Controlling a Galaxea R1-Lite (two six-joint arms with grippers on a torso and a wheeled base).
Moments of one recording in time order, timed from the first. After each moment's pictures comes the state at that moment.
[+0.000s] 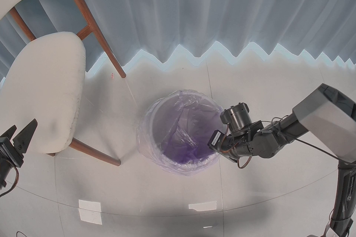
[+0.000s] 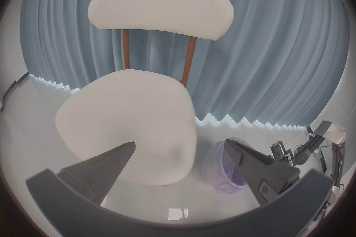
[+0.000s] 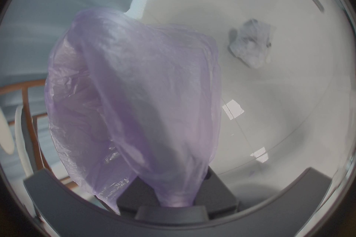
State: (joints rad) left arm -0.07 0.81 -0.34 -0.43 0.04 -0.23; right arm 0.57 2.25 -1.22 -0.20 -0.05 0.98
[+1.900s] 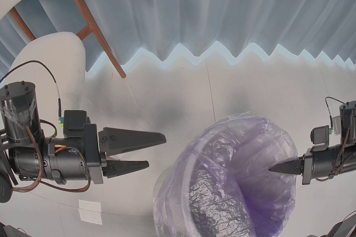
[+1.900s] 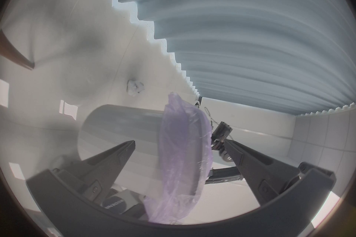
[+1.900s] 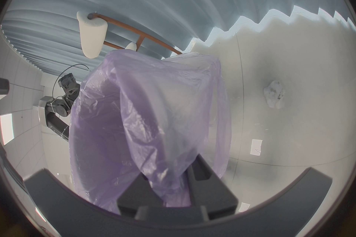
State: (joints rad) left arm -0.59 1.34 -0.61 -0.48 -0.58 -1.00; right arm 0.40 1.29 -0.54 -0.13 0.51 0.26
